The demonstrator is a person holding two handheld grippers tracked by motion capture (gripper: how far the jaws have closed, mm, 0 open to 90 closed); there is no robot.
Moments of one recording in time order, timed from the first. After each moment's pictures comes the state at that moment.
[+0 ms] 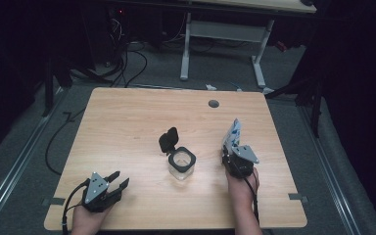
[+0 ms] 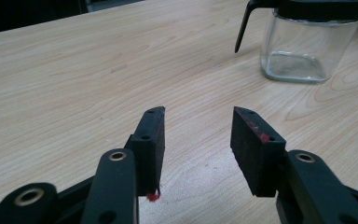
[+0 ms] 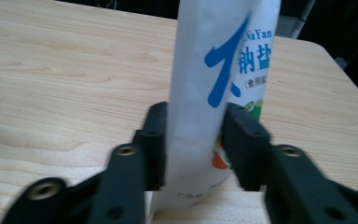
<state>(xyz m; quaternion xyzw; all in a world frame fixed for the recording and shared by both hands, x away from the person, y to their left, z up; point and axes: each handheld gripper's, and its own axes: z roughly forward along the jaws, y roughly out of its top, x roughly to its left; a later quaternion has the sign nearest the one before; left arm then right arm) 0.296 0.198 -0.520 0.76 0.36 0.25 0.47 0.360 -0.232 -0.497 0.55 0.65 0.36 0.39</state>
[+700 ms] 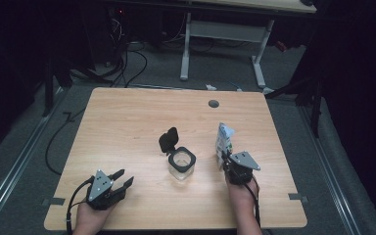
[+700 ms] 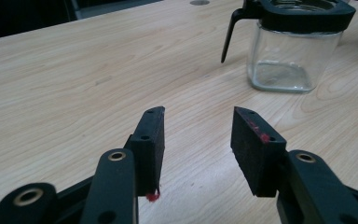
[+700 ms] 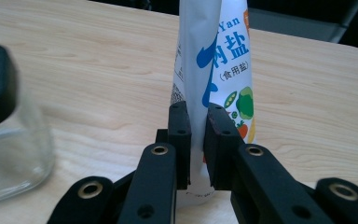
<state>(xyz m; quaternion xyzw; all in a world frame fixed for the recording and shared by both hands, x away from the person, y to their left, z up) 0.303 0.186 -0.517 0.77 0.34 0.24 0.48 0.340 -0.229 -0.499 0.51 0.68 0.40 0.36</state>
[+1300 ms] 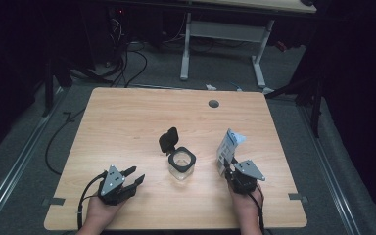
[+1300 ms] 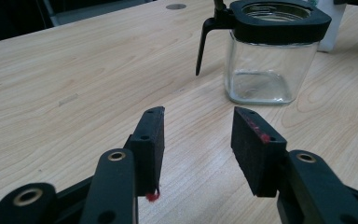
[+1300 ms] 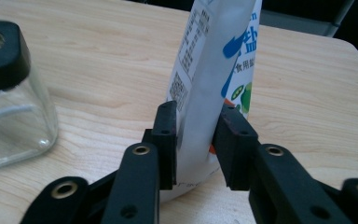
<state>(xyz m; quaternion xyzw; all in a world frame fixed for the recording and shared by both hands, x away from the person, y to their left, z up) 0.316 0.161 -0.517 0.78 0.32 0.23 0.50 0.316 -0.236 -0.504 0.51 0.68 0.39 0.36</state>
